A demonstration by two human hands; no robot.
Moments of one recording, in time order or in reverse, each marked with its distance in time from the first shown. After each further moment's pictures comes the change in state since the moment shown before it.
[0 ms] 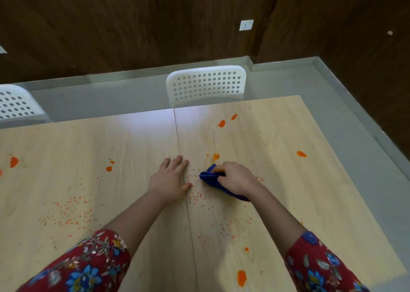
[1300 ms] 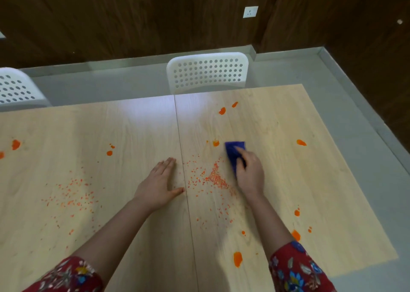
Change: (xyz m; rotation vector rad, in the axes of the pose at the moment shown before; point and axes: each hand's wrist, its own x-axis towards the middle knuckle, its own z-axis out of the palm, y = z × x) left_hand -0.052 -0.014 0.023 -0.208 -0.012 -0.050; right_hand -0.012 0.048 0.059 0.332 0.732 0.132
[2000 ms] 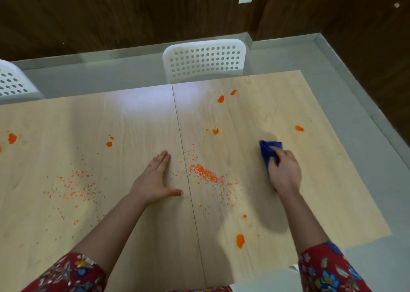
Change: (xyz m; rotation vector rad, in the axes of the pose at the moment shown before) left_hand -0.011 -0.022 0.005 -0.081 -0.035 -0.003; right_hand -0.016 0.048 -0.062 -0.273 0.025 0.207
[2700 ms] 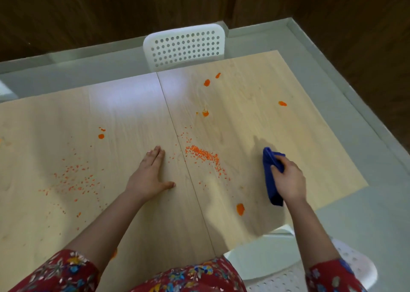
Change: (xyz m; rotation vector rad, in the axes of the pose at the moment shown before) left_hand -0.030 -0.010 0.008 0.091 -0.007 0.067; right_hand -0.104 0.021 -0.032 0.053 -0.068 0.212
